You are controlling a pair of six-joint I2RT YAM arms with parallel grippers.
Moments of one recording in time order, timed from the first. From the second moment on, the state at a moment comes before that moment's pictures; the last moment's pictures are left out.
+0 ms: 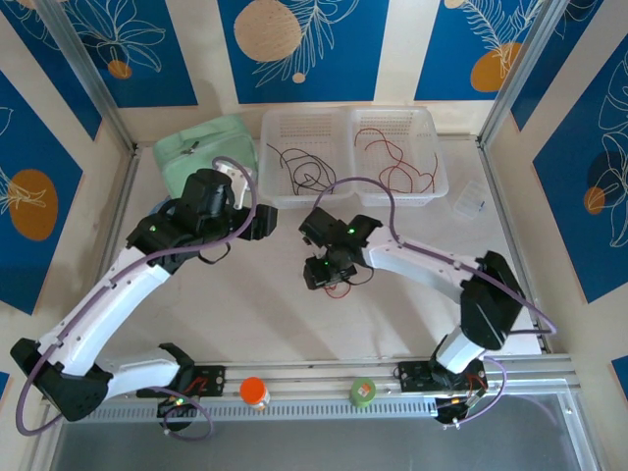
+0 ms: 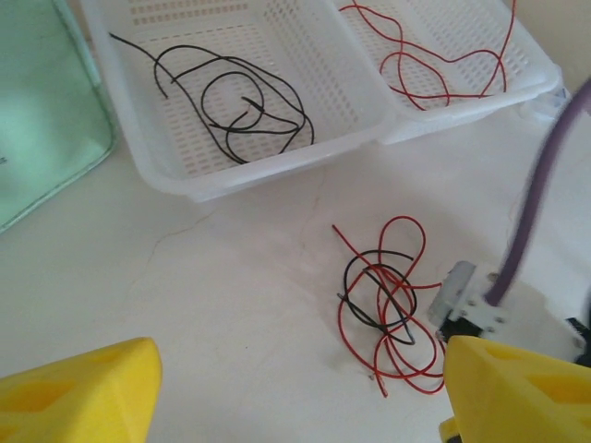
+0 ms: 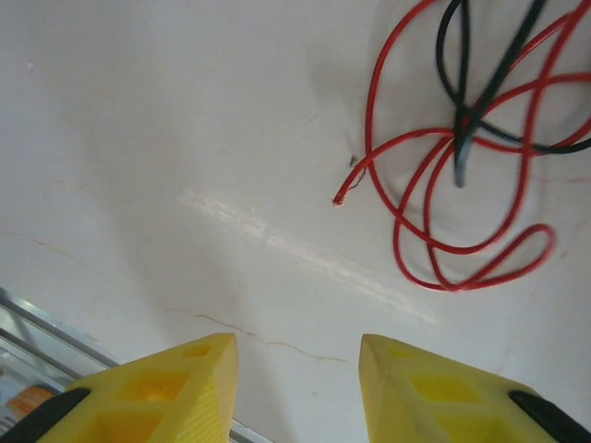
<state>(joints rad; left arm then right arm) -0.64 1.15 1.31 -0.80 -0.06 -0.28 0.89 1.62 1.27 -0.94 -0.12 0.54</state>
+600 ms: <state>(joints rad) -0.64 1.09 1.29 -0.84 -0.09 -0.30 0.90 1.96 1.36 -0.90 -0.10 0.74</state>
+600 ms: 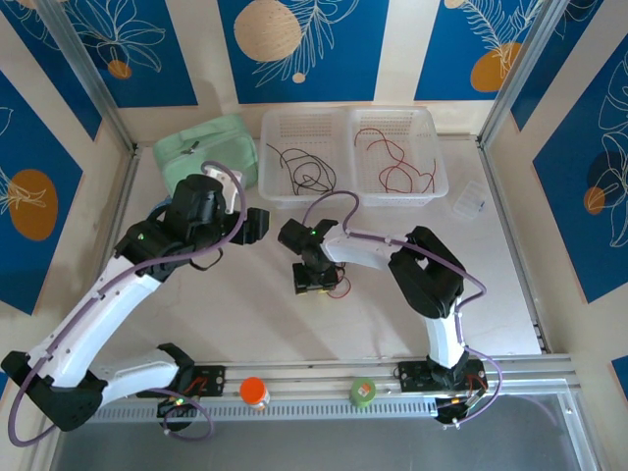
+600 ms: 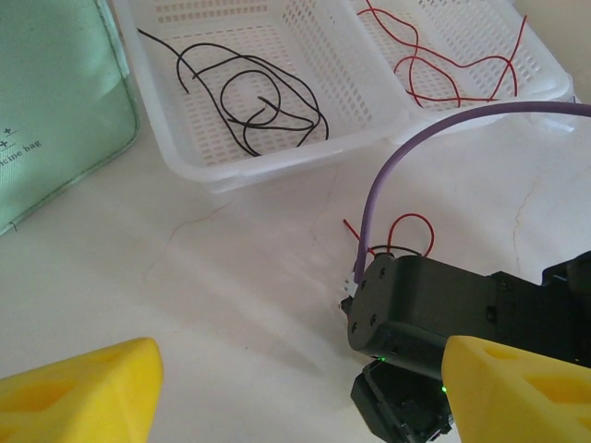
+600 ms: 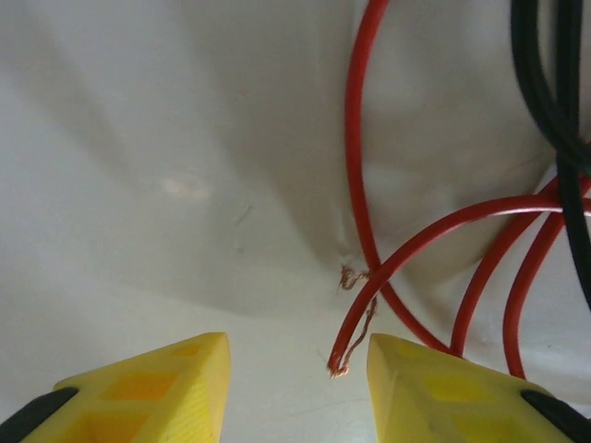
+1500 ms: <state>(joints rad) -0.64 1.08 1.25 -0.85 -0.10 -0.28 0.91 1.89 1.37 -0.90 0.02 0.75</state>
